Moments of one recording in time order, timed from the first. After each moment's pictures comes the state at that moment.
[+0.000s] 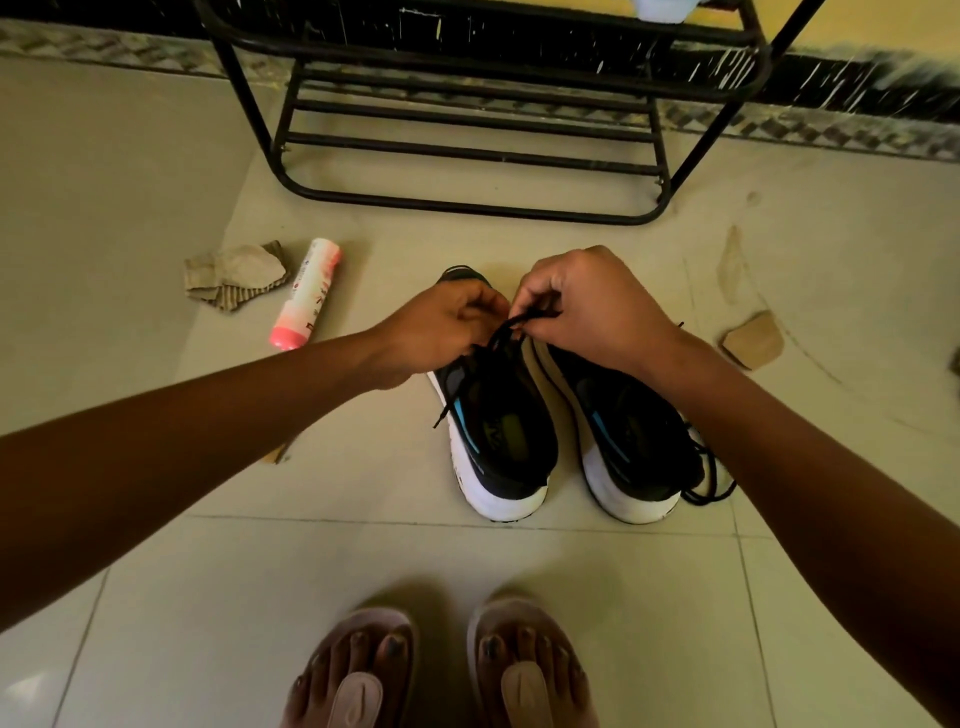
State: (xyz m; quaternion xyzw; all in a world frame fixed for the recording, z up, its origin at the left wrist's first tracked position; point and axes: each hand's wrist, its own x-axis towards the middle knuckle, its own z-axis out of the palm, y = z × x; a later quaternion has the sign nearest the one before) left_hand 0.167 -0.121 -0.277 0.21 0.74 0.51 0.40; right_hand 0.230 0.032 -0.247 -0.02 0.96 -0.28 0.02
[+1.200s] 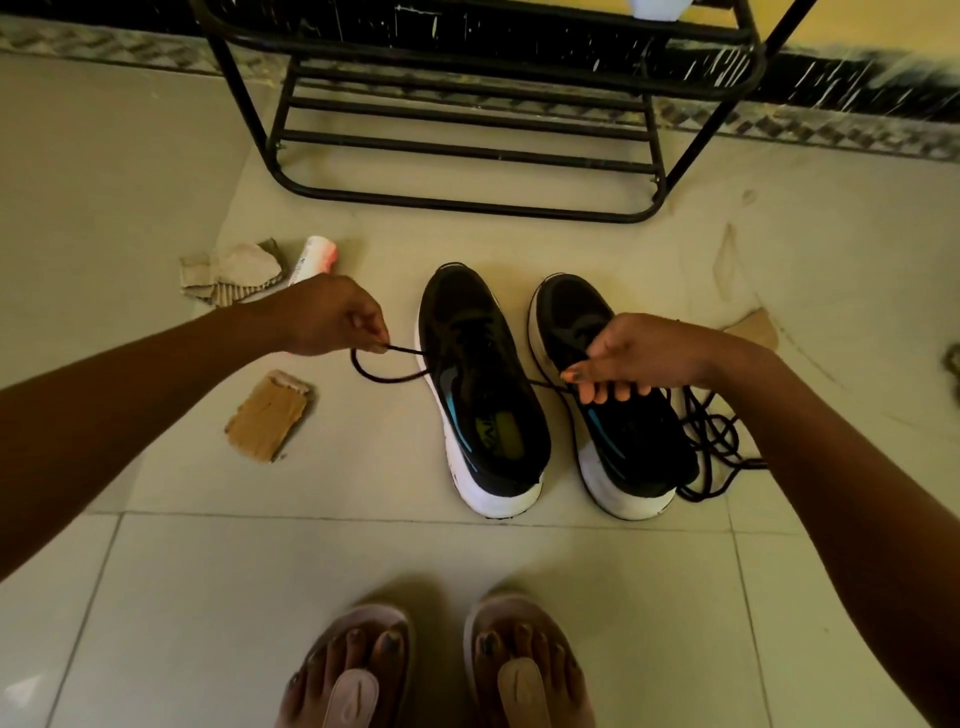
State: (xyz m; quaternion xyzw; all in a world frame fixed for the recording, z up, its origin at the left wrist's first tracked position) left_hand 0.102 -0.194 -0.302 0.37 0.87 0.15 0.28; right_hand 0.258 0.079 -0.258 0.11 0.87 -0.32 0.36
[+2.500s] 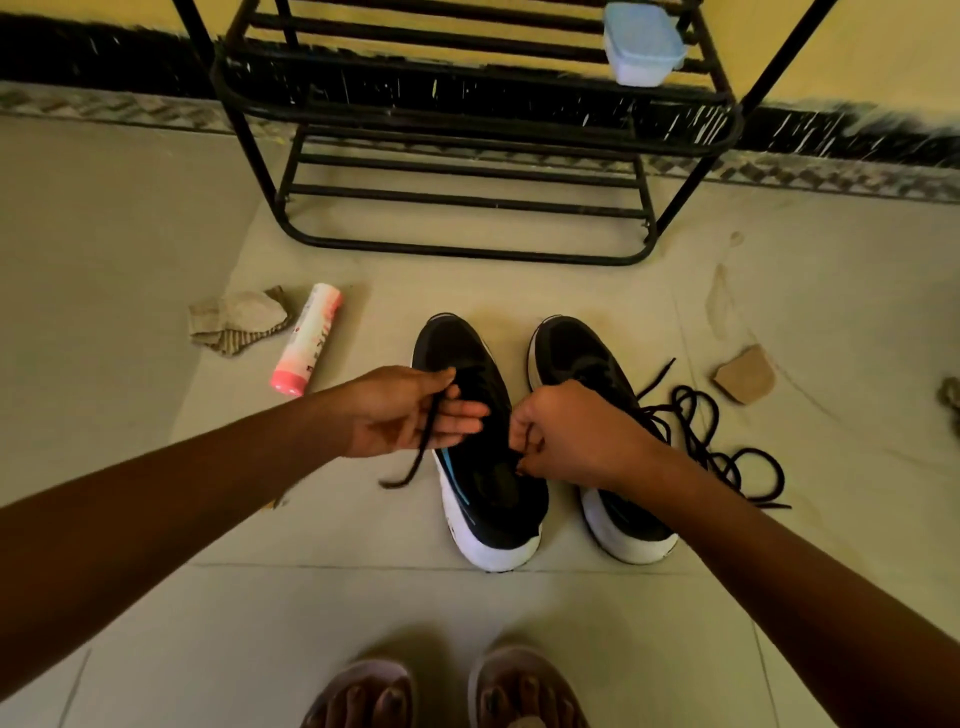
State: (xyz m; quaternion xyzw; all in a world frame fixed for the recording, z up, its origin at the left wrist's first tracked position) left_hand 0.164 -0.147 -0.291 -0.08 0.58 0.59 0.56; right_hand 0.265 0.006 -0.251 0.02 0.94 -0.23 0.24
